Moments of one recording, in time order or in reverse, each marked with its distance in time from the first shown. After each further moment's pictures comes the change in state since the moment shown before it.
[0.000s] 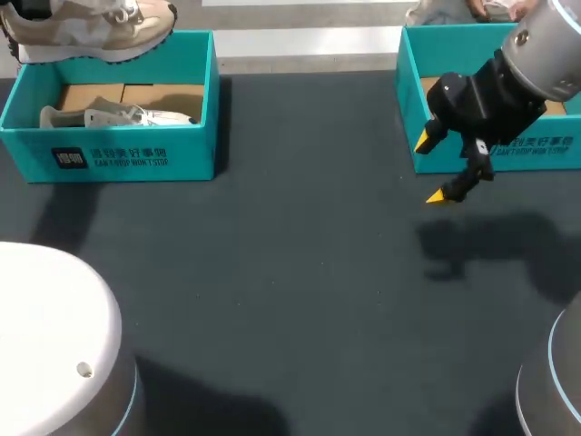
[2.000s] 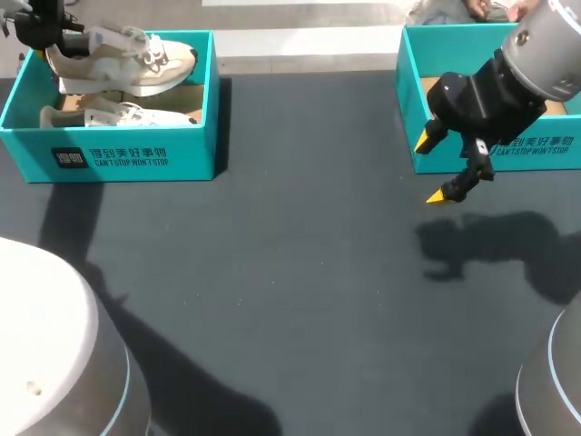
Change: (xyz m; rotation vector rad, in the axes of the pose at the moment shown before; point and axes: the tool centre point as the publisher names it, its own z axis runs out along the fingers) left arm -0.059 0.041 0.133 0.027 -0.022 0.091; right arm 0.000 0.000 0.000 0.000 0.000 0.000
